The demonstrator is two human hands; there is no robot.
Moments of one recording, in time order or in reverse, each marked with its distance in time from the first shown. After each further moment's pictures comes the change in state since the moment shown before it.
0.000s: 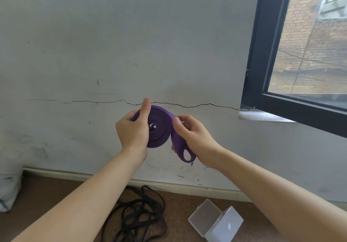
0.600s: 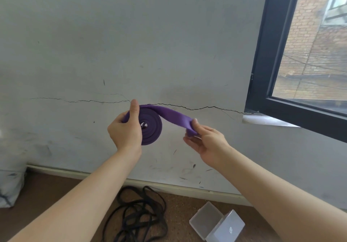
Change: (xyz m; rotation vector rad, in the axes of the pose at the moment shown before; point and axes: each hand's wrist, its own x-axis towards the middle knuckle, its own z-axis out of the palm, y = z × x) left_hand 0.019 -0.002 -0.020 -0.037 0.182 0.011; right_hand 0.014 0.003 -0.004 0.548 0.390 0.271
